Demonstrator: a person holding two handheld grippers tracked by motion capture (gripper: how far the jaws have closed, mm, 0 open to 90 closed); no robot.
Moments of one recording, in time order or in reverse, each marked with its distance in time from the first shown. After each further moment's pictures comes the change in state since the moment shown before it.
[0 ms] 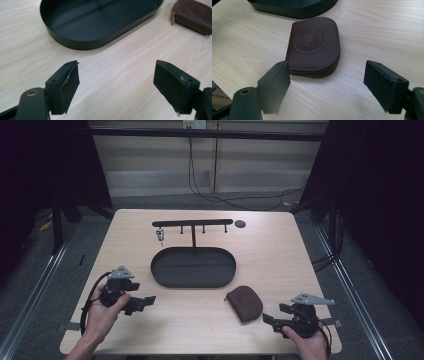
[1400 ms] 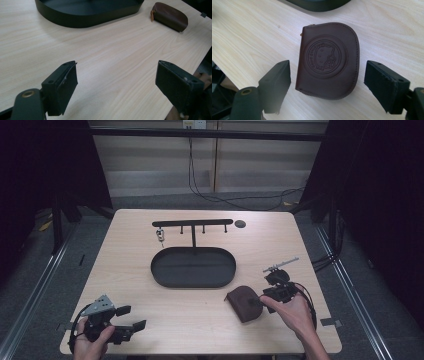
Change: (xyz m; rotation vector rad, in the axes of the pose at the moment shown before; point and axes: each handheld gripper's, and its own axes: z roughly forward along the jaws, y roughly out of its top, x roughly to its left) left arm -0.011 -0.075 -0.020 -0.165 -0.073 -0.062; right arm 0.012 0.088 0.046 0.384 0.069 -0.026
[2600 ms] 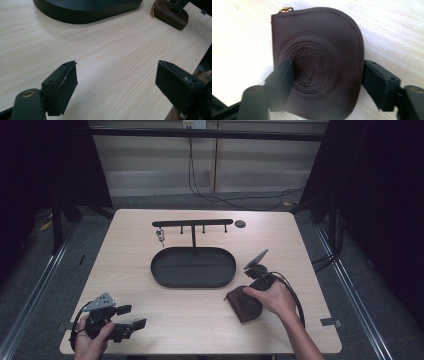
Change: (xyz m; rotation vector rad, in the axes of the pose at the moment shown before) left arm 0.006 0.003 0.005 0.040 -0.022 -0.019; right arm -0.011 0.040 0.061 0.357 -0.053 0.041
